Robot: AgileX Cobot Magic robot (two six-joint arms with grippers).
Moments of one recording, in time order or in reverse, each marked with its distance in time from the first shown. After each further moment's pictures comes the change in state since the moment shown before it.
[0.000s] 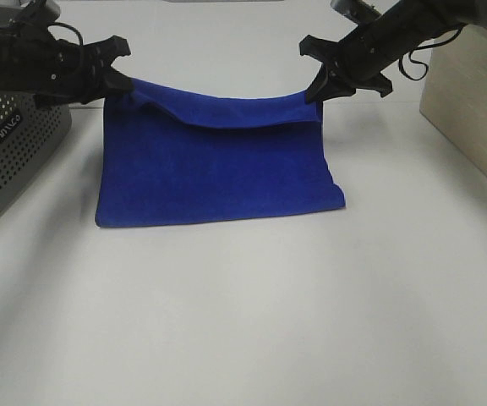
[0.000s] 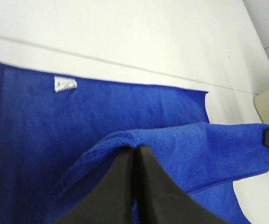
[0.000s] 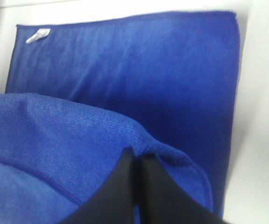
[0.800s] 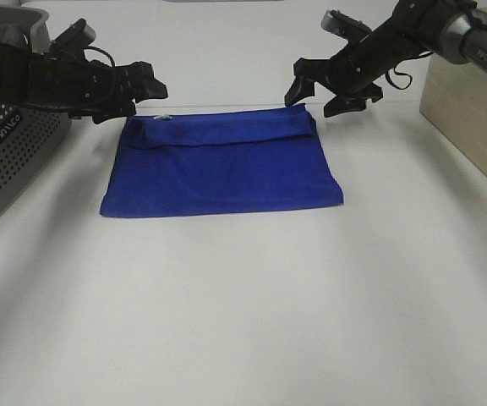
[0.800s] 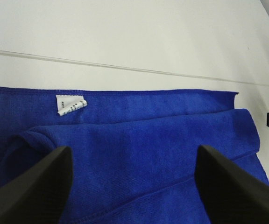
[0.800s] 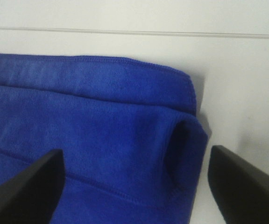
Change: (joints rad) left arm 0.000 0.257 -0.273 0.061 0.035 -0.001; right arm 0.000 0.246 -0.357 -0.099 0.036 0.039
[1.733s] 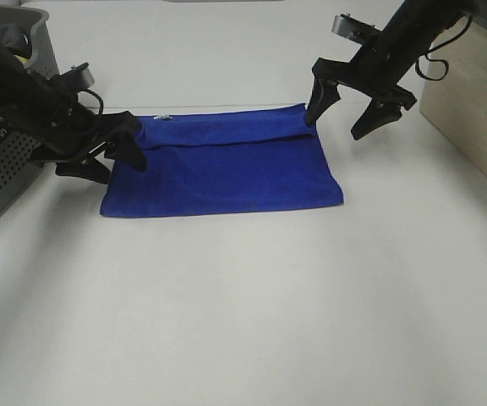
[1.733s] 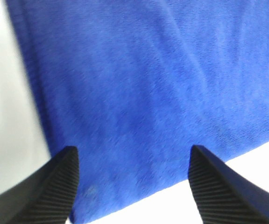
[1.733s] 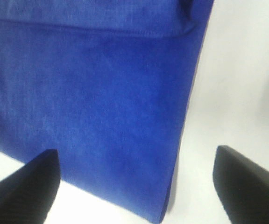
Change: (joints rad) left arm 0.000 -0.206 0.244 0.774 0.229 -0.664; right arm -0.005 -0.249 0.312 -0.098 0.283 0.054
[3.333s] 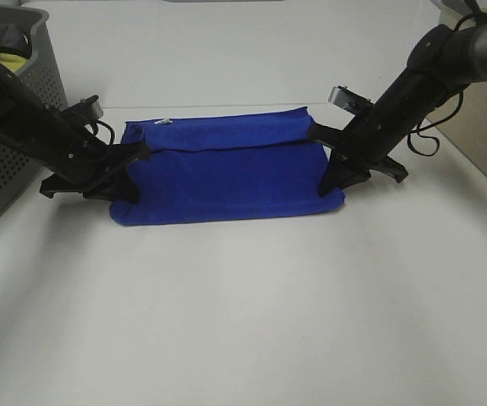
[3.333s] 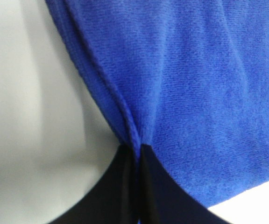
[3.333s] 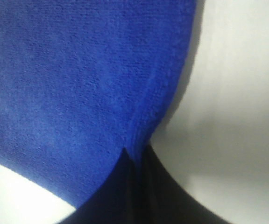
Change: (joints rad) left arm -0.043 0.047 0.069 -0.045 -0.083 -0.011; right arm 0.005 -0.065 0.460 0.133 -0.229 -0.061
